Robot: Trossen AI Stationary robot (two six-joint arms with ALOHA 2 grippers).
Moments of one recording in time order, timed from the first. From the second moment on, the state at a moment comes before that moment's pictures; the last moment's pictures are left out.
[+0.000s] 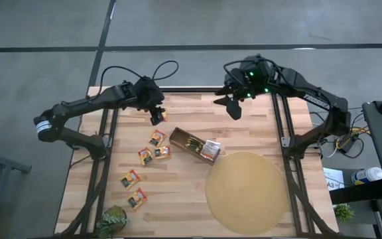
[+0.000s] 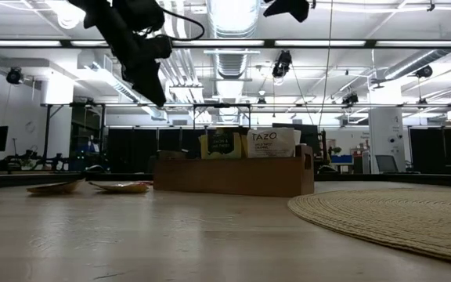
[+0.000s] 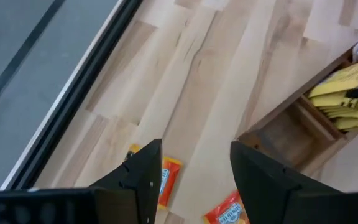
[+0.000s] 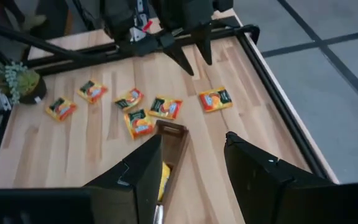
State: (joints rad) left arm 0.51 1.26 1.08 -0.67 0.00 0.11; right arm -0.35 1.44 1.70 -0.88 -0.21 0.01
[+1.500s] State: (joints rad) left arm 0.82 1.65 1.26 -0.86 0.06 0.07; right arm -0.35 1.08 1.14 -0.44 -0.15 0.32
